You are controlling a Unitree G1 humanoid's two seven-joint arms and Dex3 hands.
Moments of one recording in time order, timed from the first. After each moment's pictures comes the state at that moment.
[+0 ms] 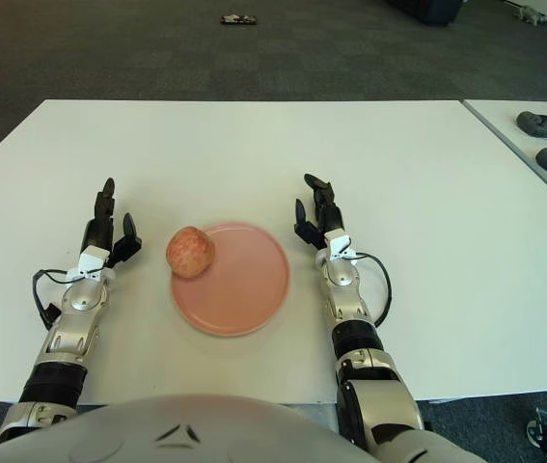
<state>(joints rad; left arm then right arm) 0.02 0.13 0.05 0.22 0.21 -0.20 0.16 -0.25 -0.05 -0.04 0.68 -0.05 -0.45 -0.05</state>
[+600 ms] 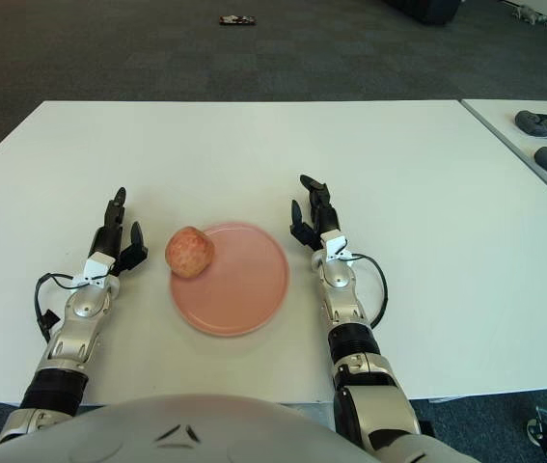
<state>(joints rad) 0.05 0.12 0.02 0.21 0.17 -0.20 0.10 -0.24 -0.03 -0.03 0.64 -0.05 -0.43 -0.04</state>
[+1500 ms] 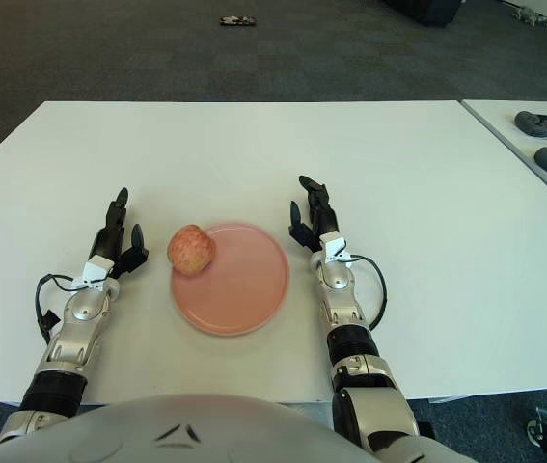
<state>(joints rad) 0.06 0.12 0.02 0.23 0.17 -0.26 0.10 -0.23 -0.03 -0.03 0.64 -0.05 -0.44 -0.03</state>
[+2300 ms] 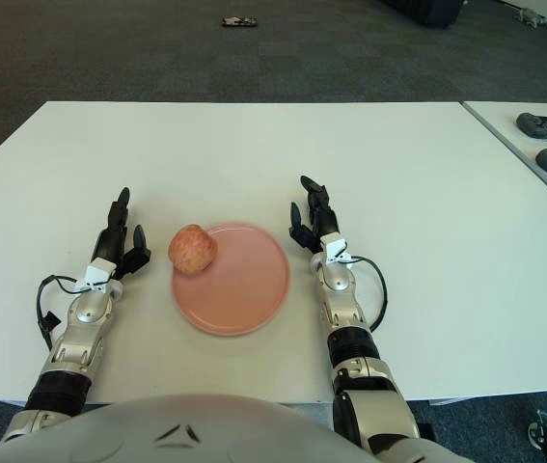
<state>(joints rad) 0.06 0.10 0.01 0.27 0.17 -0.33 0.11 -0.22 -0.02 -0.04 0.62 -0.05 -0.43 -0.03</state>
